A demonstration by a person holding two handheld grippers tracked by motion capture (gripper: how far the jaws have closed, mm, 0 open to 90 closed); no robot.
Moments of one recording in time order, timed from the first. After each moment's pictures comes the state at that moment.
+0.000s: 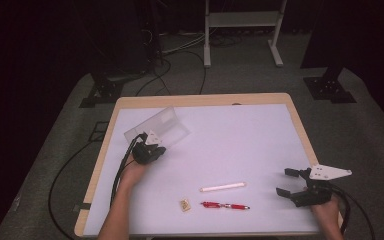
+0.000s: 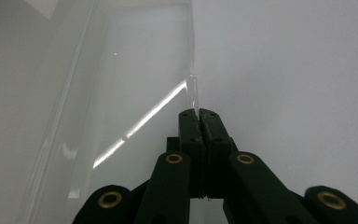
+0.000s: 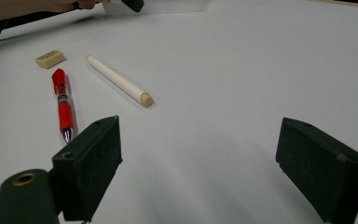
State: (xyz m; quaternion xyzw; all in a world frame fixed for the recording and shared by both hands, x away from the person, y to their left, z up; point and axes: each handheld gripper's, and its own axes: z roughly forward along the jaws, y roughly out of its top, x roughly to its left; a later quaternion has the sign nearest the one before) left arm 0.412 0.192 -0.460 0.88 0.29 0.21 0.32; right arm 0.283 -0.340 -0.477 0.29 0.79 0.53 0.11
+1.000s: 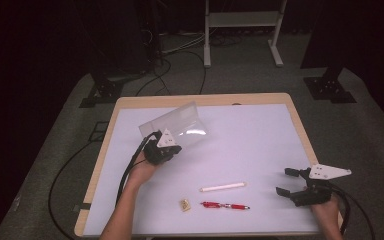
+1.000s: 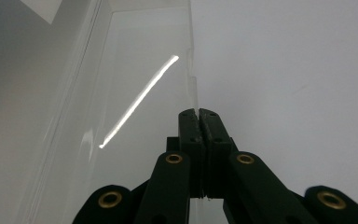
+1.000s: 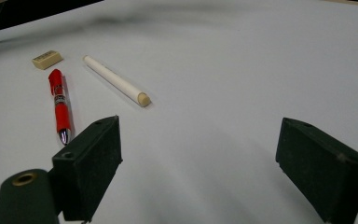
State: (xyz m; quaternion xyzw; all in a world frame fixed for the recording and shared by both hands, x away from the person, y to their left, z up) left arm 0.385 0.140 -0.419 0.89 0.19 0.20 0.36; right arm 0.284 -0.340 -0.477 0.30 0.79 0.53 0.11
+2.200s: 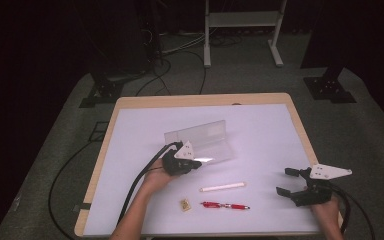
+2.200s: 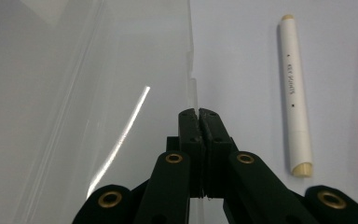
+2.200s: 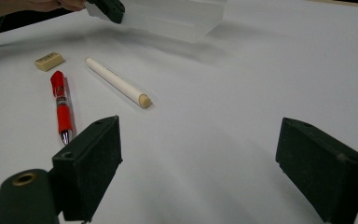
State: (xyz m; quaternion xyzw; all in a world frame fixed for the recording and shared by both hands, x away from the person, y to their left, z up) left arm 0.365 0.094 -0.434 0.92 0.09 0.11 0.37; right arm 0.284 -0.341 -0.477 0.30 0.79 0.53 0.11
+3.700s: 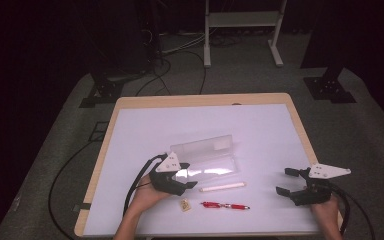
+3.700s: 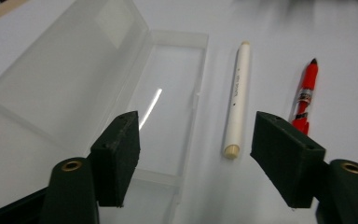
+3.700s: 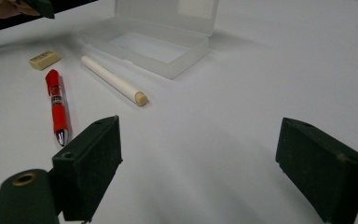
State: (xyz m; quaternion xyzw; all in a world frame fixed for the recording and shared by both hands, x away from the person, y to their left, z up) left arm 0.317 0.130 -0.427 0.88 0.15 0.11 0.44; right arm 0.286 -0.340 -0.477 0.31 0.79 0.52 0.11
